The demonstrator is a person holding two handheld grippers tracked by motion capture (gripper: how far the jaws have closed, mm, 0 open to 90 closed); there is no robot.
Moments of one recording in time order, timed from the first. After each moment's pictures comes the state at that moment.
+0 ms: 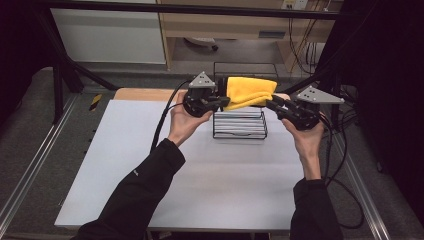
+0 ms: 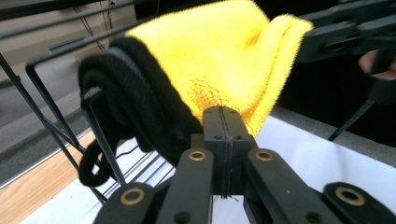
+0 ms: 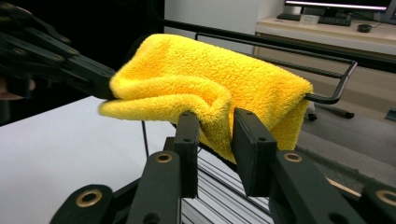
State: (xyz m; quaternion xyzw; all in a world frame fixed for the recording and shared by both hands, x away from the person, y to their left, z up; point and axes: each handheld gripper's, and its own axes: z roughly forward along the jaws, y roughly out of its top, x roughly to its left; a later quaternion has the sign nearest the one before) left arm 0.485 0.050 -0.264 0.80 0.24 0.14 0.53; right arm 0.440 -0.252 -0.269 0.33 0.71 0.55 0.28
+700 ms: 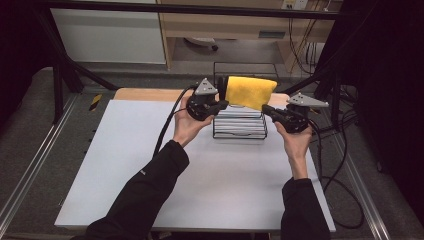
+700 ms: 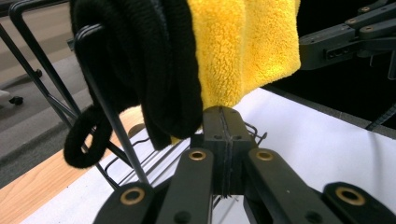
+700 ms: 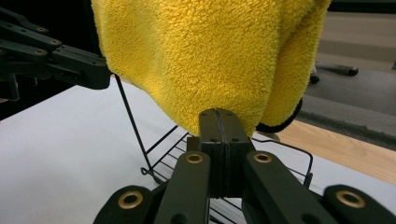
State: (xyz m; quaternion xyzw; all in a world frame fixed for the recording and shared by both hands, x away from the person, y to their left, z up) left arm 0.498 0.046 -0.292 0.80 0.25 0.17 0.51; right arm 0.459 -0.244 -0.307 0.40 0.71 0.53 0.24
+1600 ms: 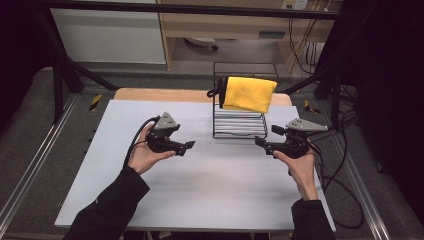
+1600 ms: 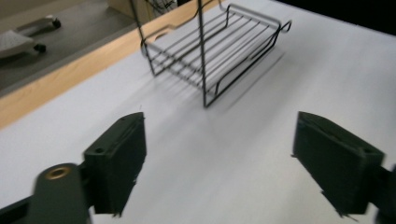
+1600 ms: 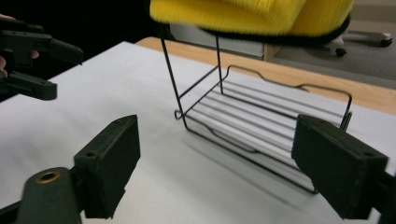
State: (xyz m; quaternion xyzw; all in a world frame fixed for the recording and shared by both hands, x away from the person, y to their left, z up) left arm 0.437 0.159 -0.364 0.83 0.29 0.18 0.44; right arm 0.411 -0.246 -0.348 0.40 0.73 0.52 0.19
